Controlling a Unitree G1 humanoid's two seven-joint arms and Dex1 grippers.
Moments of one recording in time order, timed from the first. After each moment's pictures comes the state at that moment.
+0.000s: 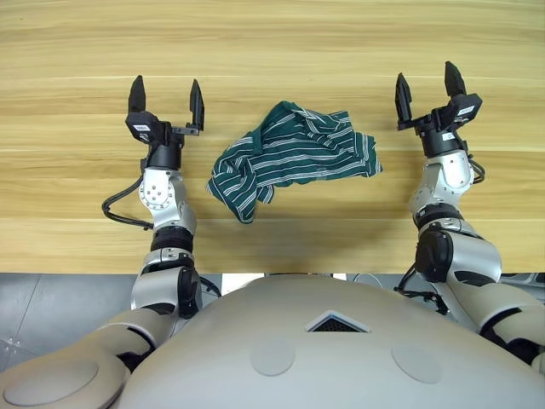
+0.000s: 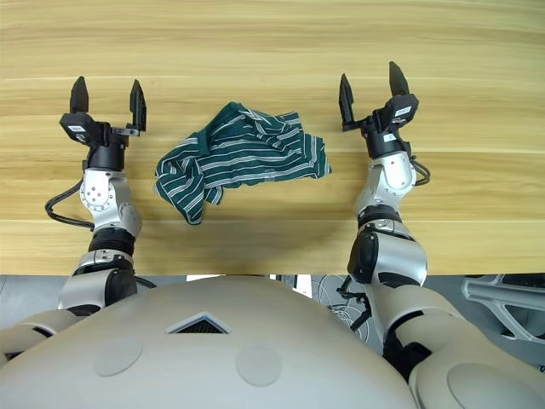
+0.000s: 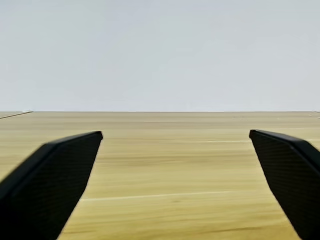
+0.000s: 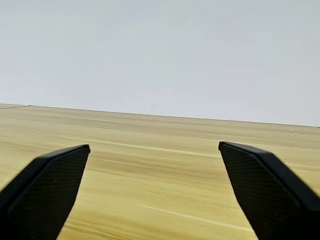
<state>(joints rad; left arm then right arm) -0.13 0.12 0.21 0.72 -0.28 -0.83 -0.43 -0.38 -0.23 -0.31 1.16 0.31 -0.93 0.73</state>
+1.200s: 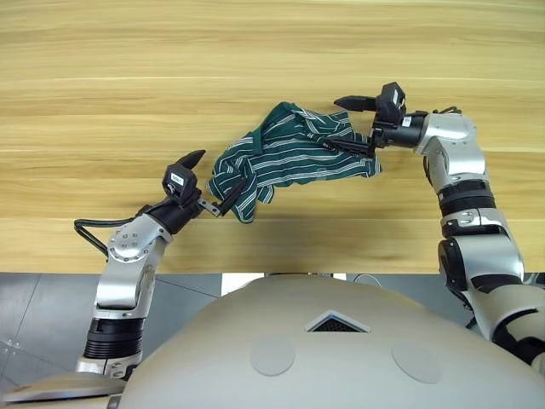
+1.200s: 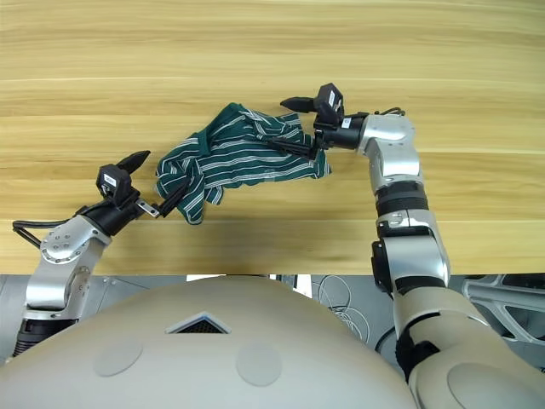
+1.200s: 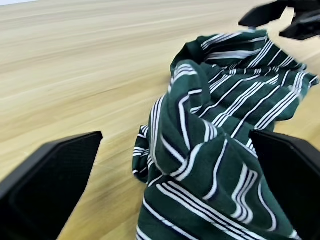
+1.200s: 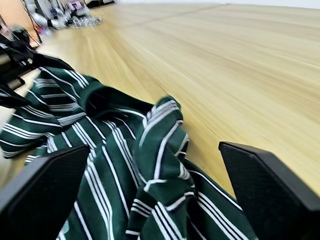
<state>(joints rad) 0.48 0.44 -0.03 -0.35 -0.27 0.12 -0.55 -0.39 -0.38 0.11 0.62 0.23 -0.02 1.24</state>
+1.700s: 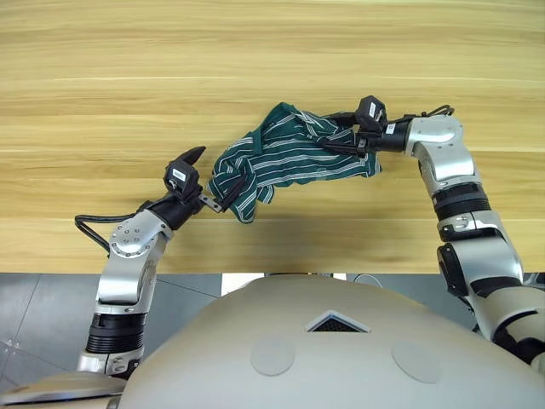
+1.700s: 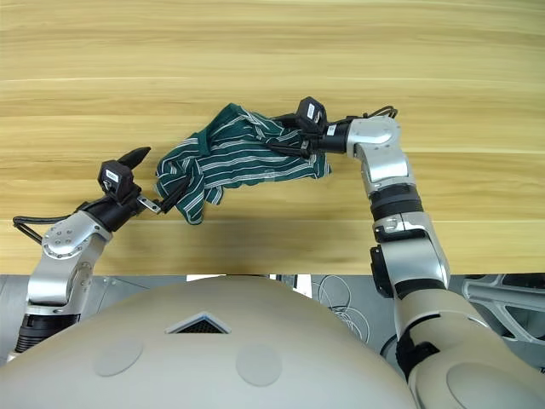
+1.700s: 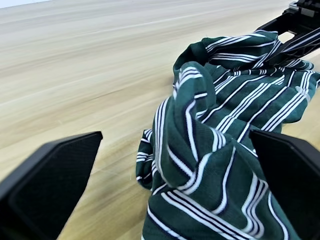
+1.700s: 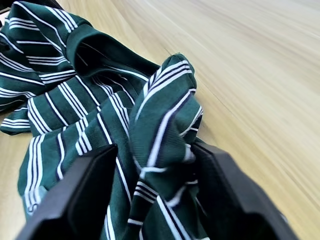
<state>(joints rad) 0.46 0.43 -0.03 -0.34 -0.26 0.15 -0.55 -0.35 -0.39 0.20 0.52 0.11 -0.01 1.14</state>
